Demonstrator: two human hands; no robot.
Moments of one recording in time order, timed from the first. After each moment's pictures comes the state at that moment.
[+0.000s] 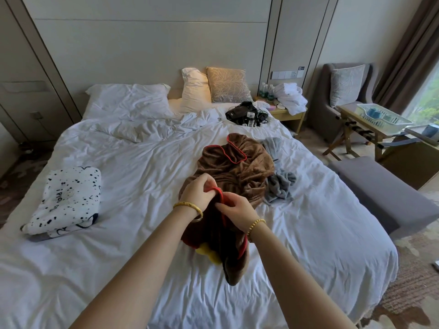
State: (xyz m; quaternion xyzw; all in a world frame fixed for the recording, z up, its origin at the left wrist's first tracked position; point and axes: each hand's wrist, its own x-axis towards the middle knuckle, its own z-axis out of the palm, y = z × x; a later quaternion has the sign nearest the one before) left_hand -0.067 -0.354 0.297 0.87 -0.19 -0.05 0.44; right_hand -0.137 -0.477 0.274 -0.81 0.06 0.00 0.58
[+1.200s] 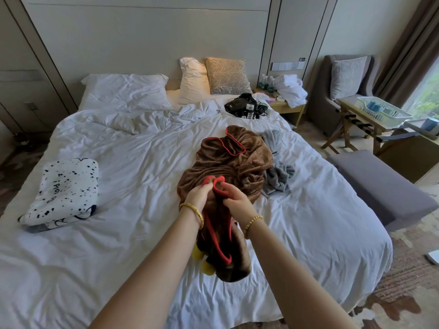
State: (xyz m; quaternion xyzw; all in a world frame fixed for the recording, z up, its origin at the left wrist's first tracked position) left_hand -0.088 -0.367 0.282 0.63 0.11 -0.27 0.72; right_hand -0.140 -0.465 0.274 -0.70 0.17 0.01 0.69
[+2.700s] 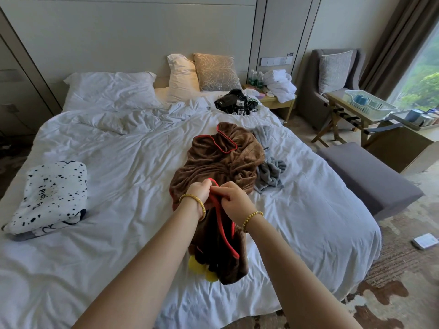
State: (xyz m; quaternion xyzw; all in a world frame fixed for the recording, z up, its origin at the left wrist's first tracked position) left_hand -0.086 -0.385 0.295 0.73 0.09 -0.27 0.62; right_hand -0.148 -0.481 0.275 -0.90 0.05 -0.05 0.43
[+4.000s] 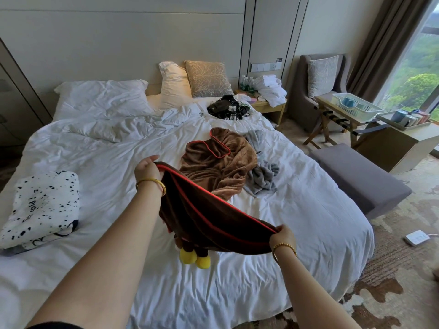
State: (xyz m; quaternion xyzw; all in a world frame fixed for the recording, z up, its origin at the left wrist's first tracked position) left_hand 0.003 -0.340 0.307 0.60 0.19 0.00 0.78; right_hand -0.209 -0.573 0.173 -0.76 0.51 -0.03 0.40
